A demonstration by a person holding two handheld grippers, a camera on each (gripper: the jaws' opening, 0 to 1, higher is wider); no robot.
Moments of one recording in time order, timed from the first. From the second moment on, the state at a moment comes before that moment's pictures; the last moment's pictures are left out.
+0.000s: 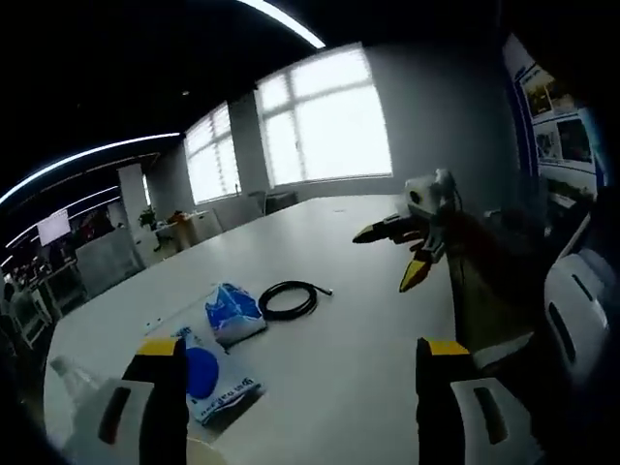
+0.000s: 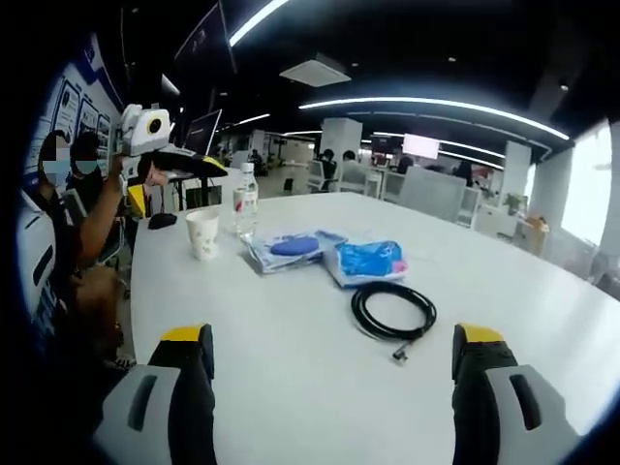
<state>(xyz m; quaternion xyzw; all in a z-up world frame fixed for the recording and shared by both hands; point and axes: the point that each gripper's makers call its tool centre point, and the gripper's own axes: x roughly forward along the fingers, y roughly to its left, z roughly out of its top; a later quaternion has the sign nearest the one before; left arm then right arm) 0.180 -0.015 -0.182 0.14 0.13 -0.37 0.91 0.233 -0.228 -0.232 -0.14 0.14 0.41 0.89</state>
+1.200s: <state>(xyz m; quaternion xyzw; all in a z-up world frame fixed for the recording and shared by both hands) 0.281 -0.108 -0.230 0.05 0.17 -0.37 0.91 0.320 -0.261 -0.235 -0.12 0.20 0.35 0.91</state>
